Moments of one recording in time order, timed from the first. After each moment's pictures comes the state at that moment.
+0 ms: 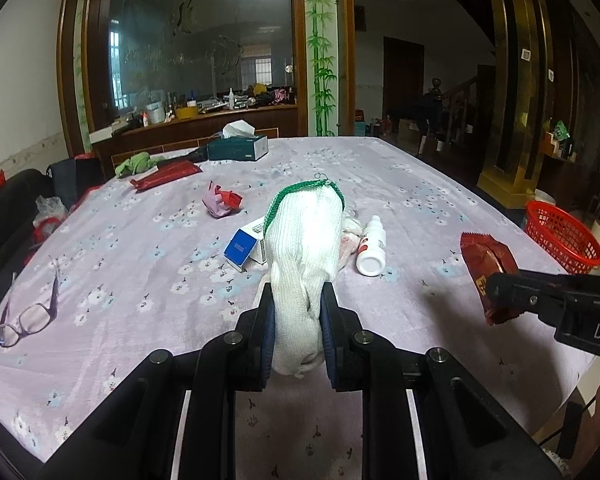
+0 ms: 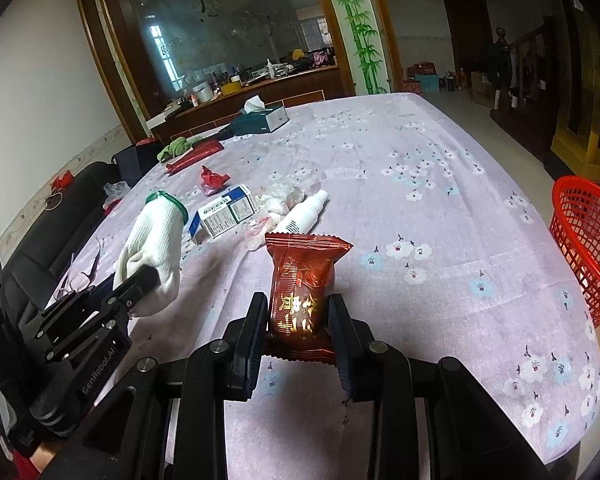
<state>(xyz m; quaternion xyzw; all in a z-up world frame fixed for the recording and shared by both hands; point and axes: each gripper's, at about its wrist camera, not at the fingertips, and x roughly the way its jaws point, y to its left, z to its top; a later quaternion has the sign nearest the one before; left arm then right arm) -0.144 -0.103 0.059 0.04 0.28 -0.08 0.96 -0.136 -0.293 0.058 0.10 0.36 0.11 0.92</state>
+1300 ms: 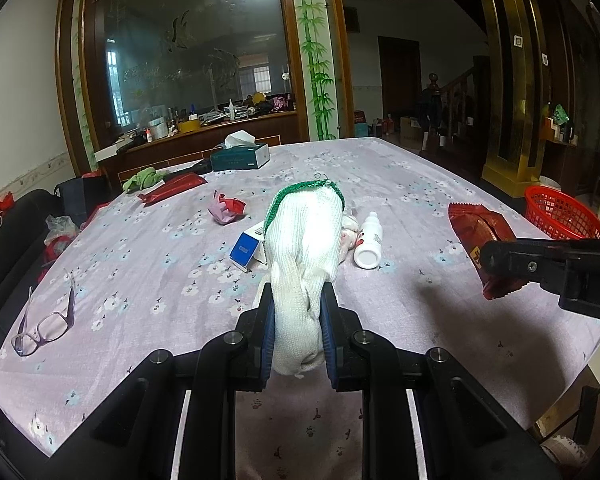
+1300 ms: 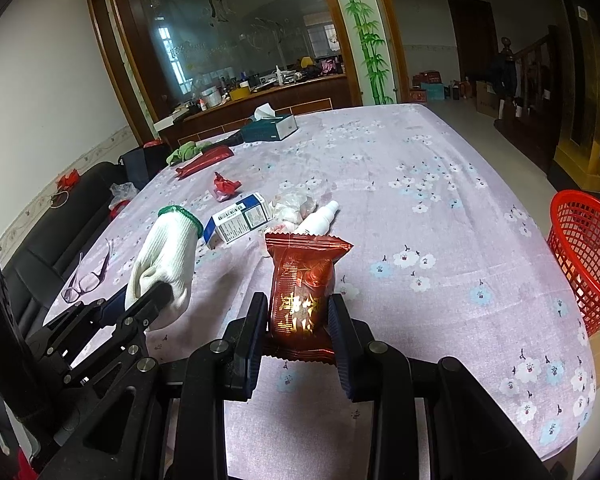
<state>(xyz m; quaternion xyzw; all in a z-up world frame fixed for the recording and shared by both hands) -0.164 -0.113 0.064 0.06 0.26 -0.07 0.96 -0.144 -0.287 0.073 0.09 0.35 0.12 0.92</state>
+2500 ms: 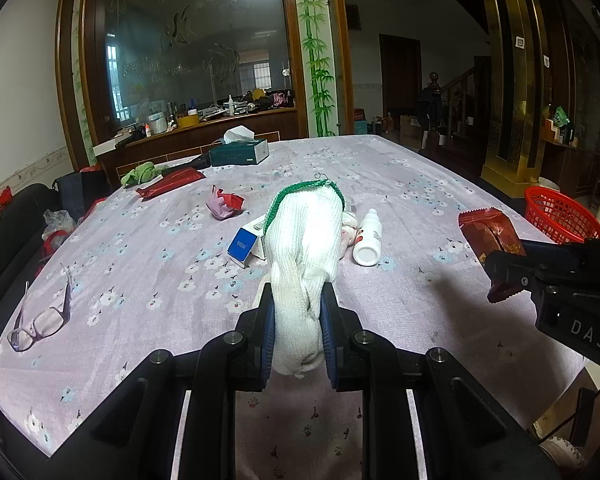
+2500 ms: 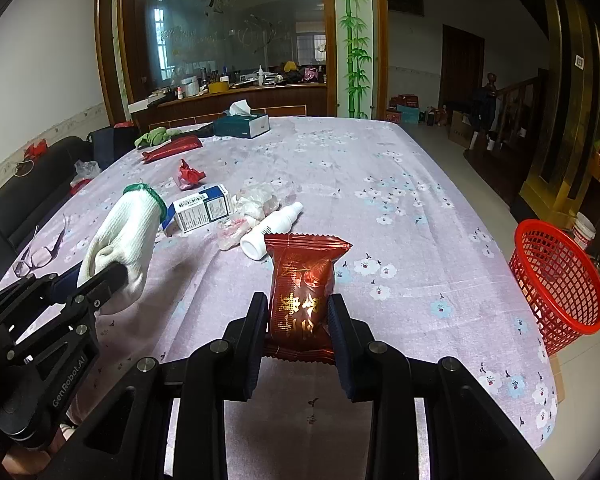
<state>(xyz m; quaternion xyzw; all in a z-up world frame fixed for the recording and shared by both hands) -0.166 -0.113 0.061 0.06 0.26 -0.07 0.96 -0.147 -0.275 0.065 0.01 0.34 0.05 0.94</state>
